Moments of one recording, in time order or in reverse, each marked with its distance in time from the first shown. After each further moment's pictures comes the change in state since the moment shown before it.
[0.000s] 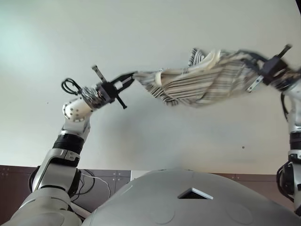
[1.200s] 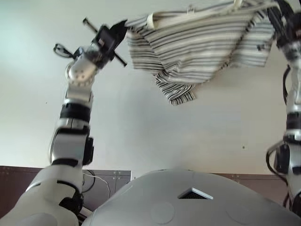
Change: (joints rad) left arm -0.519 -0.229 0.129 0.487 0.532 0.315 0.412; right arm -0.459 0.138 0.080 0.464 -0.233 0.112 -0.447
